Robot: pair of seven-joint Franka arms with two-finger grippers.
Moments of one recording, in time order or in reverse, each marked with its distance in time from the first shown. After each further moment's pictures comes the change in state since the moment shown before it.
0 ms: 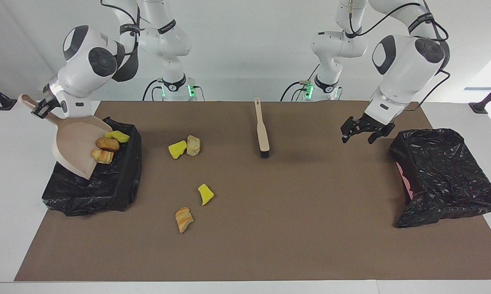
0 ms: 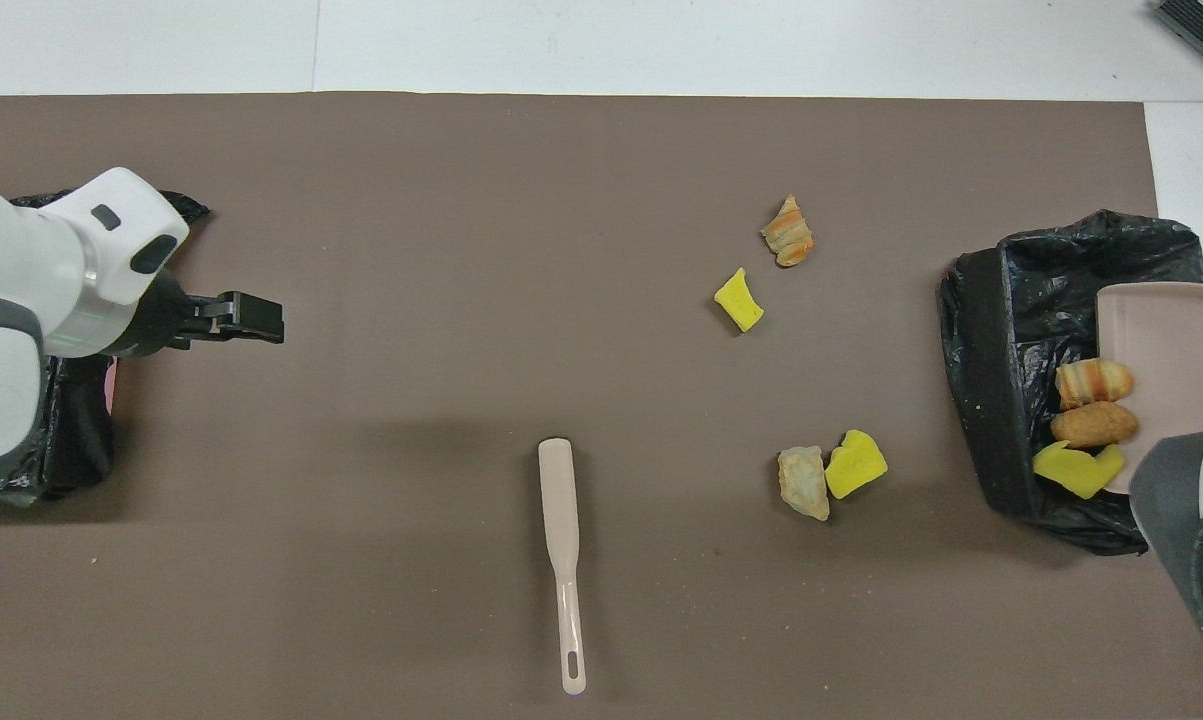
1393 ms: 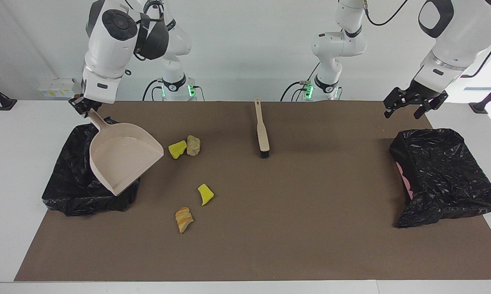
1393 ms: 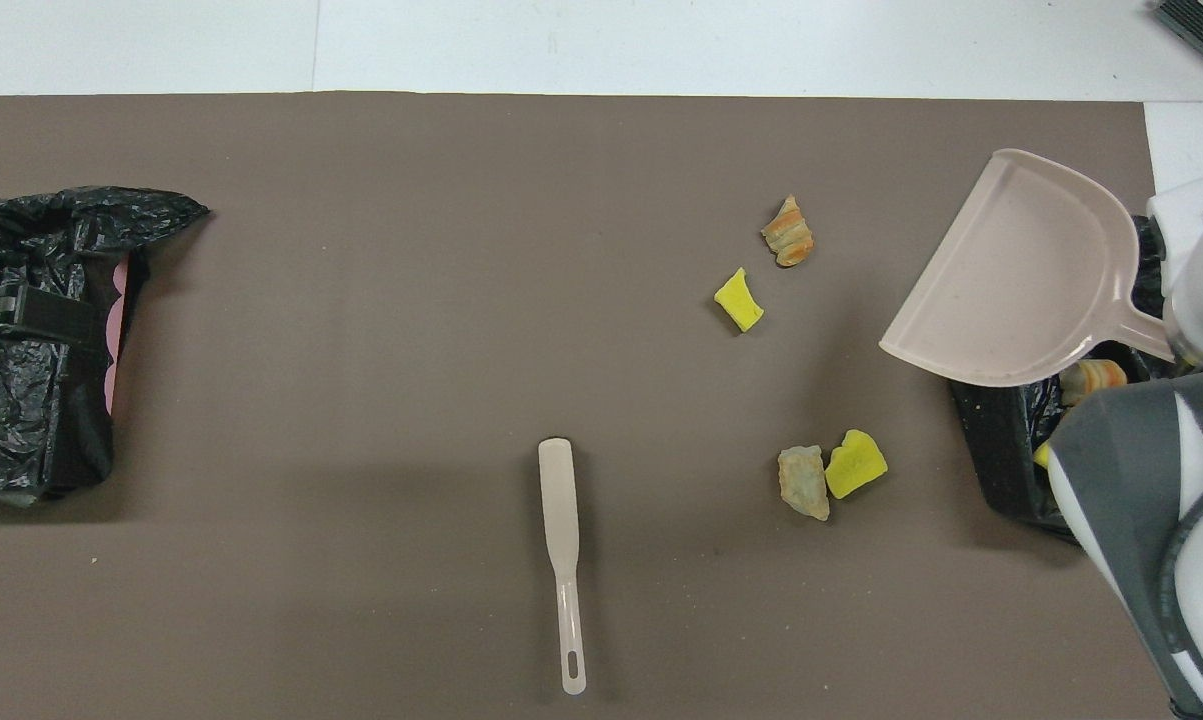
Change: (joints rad) left arm 0.099 -0.019 -0.006 0.222 0.096 -0.285 0.122; right arm 0.081 0.052 0.123 0.251 0.567 -0.172 0.494
